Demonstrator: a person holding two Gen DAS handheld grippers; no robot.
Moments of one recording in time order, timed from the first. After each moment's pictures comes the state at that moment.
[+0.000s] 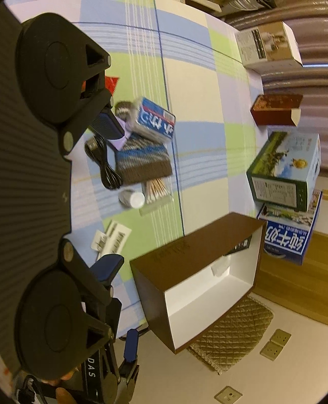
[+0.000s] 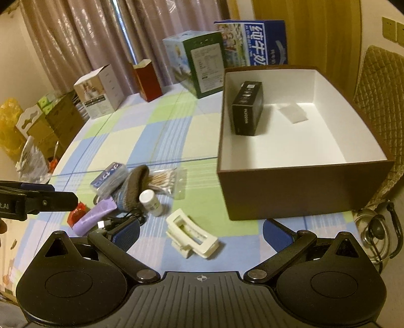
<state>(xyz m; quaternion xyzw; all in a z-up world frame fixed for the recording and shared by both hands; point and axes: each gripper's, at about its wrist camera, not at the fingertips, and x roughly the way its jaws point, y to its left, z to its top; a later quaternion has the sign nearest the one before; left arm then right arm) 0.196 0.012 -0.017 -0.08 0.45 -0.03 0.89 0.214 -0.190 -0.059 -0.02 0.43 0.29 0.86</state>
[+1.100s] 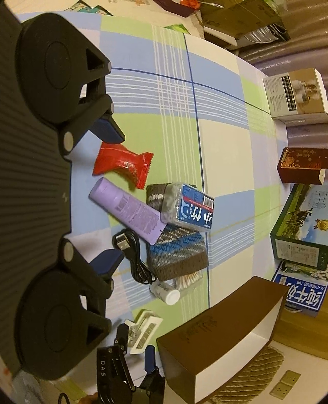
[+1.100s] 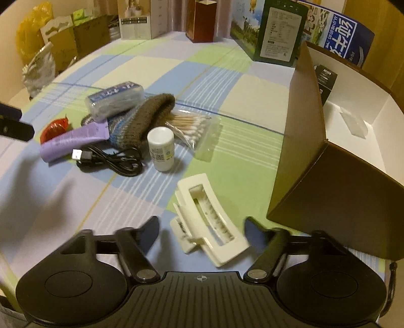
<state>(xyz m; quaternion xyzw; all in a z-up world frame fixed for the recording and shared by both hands) 0.177 0.099 -0.083 -0.05 0.47 0.04 0.88 0.227 -0.114 -0.156 -0.21 0.43 0.33 0.81</state>
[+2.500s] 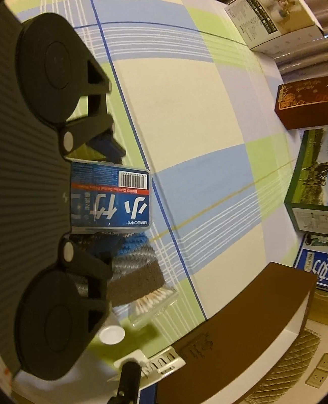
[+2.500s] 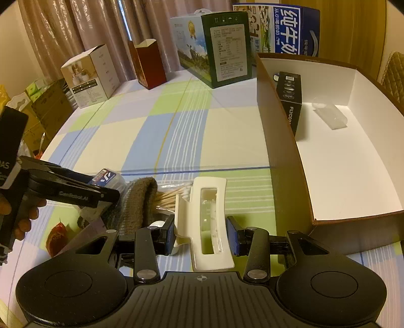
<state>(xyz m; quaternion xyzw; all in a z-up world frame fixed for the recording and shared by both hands) 0.333 0.104 -0.134 0.01 0.51 -0.06 0.86 0.270 -0.091 -0.104 -0.04 0.44 0.27 0.86</state>
